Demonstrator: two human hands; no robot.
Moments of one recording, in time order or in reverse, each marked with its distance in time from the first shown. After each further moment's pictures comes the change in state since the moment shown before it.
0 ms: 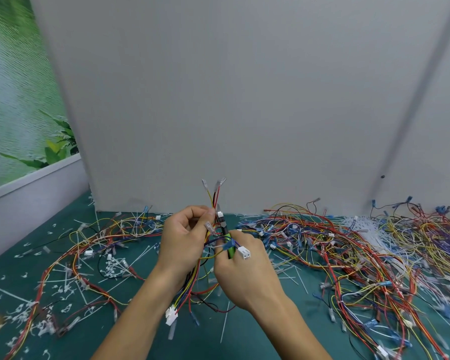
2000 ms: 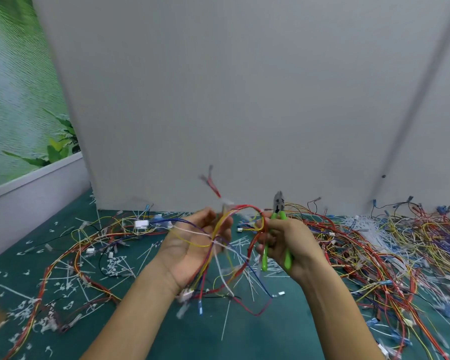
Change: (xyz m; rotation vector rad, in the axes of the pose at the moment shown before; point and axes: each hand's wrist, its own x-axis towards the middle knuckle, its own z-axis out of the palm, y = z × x) left_hand 0.004 0.006 -0.004 -0.752 -0.161 -0.685; right_hand 0.046 0.050 -0.053 0.989 -0.056 0.430
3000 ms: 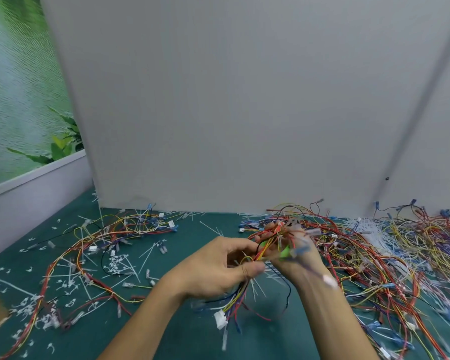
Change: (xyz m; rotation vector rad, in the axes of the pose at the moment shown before) left_hand -0.022 -0.020 0.004 1.330 -0.504 0.290; right_hand 0.015 0.014 -0.008 0.517 0.079 0.170
